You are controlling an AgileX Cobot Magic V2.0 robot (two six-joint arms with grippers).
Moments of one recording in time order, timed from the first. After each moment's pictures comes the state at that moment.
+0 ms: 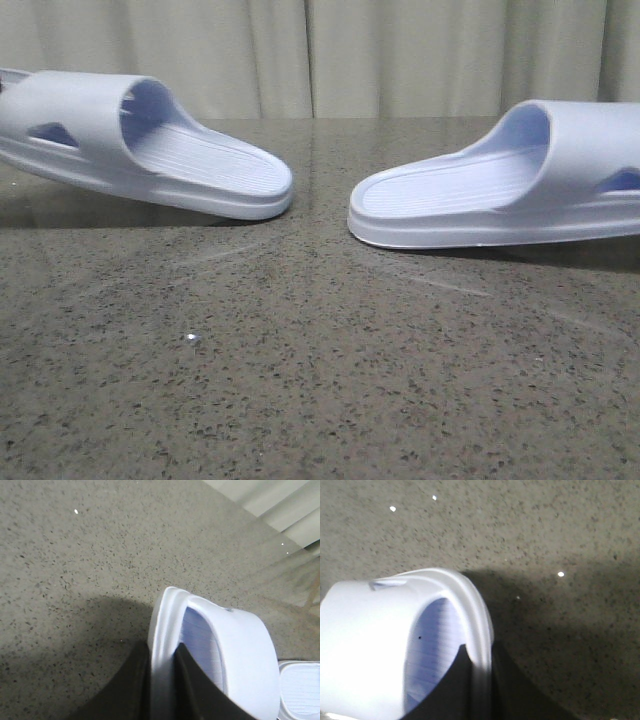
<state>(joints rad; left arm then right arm) 0.22 1.39 -0.83 -1.37 0.87 1.04 -0.26 1.06 -0.72 0.77 0.74 -0.52</state>
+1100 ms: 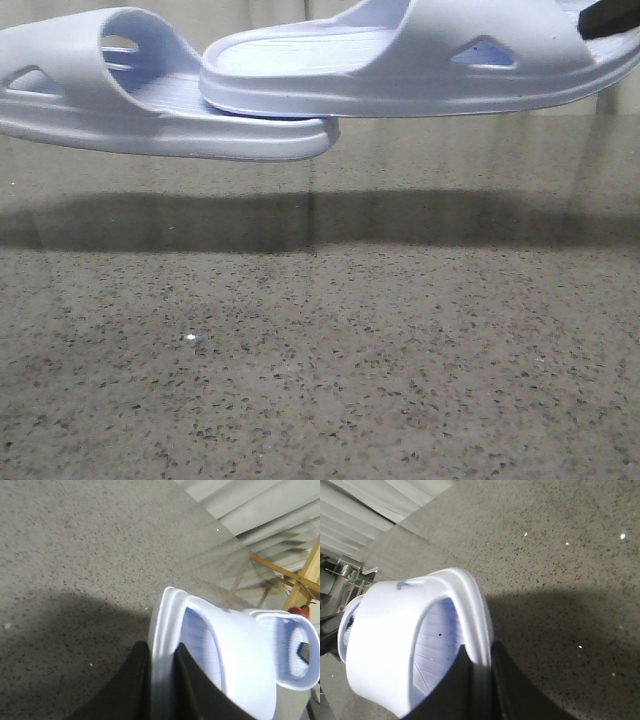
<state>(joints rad) 0.32 1.37 -0.78 -1.41 1.17 0.97 -0.26 1.21 -0.71 1.44 0.97 -1.04</state>
